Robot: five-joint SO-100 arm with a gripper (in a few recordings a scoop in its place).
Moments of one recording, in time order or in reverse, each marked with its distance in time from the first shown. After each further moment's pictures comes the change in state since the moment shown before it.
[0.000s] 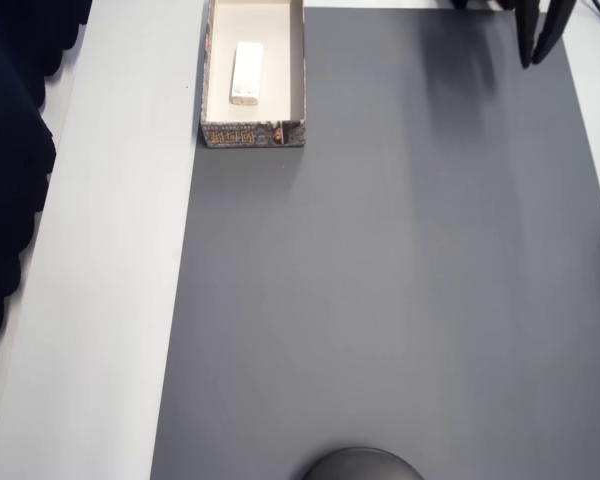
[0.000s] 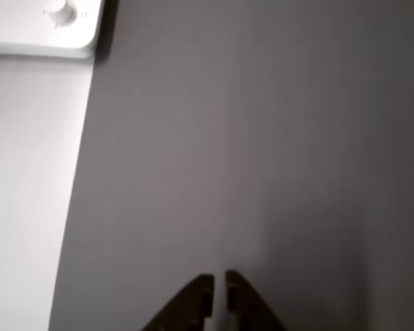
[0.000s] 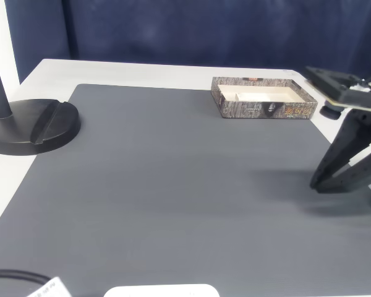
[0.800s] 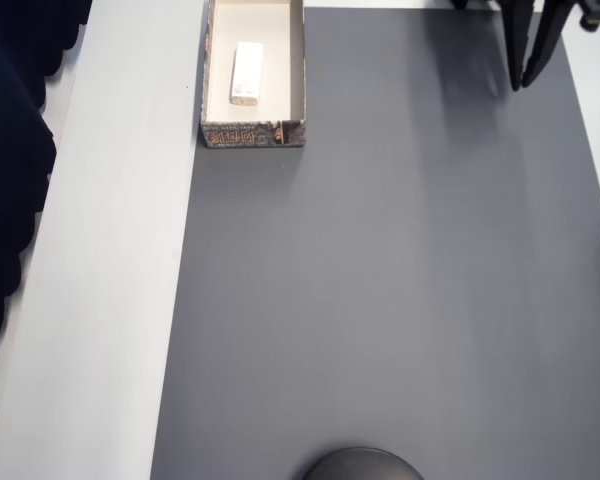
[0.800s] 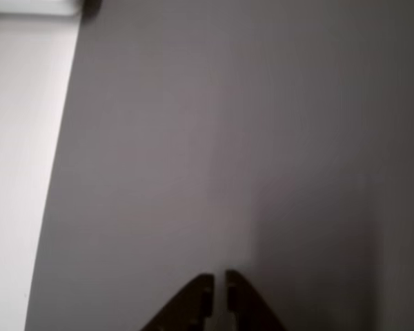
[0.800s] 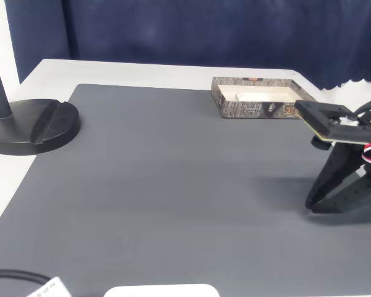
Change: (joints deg) arm -1.0 5.7 8.4 -1.1 0.0
